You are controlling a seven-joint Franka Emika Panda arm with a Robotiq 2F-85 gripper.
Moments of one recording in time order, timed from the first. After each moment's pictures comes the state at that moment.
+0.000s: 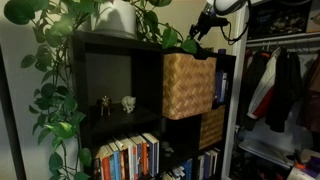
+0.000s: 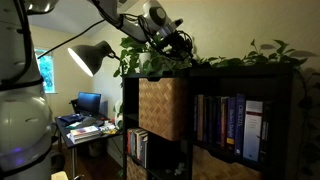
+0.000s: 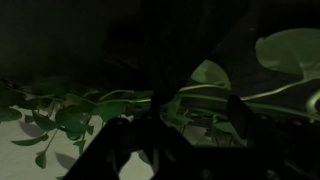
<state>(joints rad) -0.06 -0.16 0.09 -1.83 -0.39 2.42 0.28</state>
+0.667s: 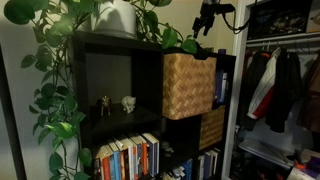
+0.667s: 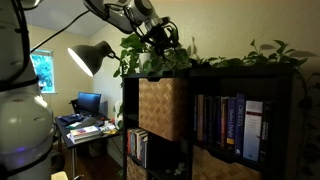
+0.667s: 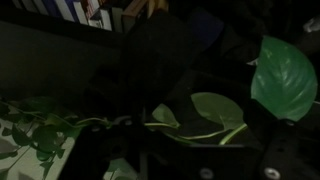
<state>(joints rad) 0.03 -0.24 0.13 -1.78 -0.36 2.03 0.15</state>
